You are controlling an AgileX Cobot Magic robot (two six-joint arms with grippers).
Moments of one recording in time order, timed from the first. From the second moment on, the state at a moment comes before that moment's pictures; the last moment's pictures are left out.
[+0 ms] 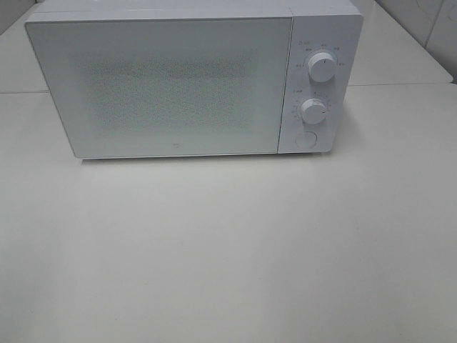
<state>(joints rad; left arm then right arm) -0.24 0.00 -0.50 -0.08 1.06 0.17 0.11 0.00 -0.53 0.00 0.93 -0.01</state>
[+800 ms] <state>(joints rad) -0.24 0.00 -0.50 -0.08 1.06 0.17 0.11 0.26 -0.53 0.00 0.69 -0.01</state>
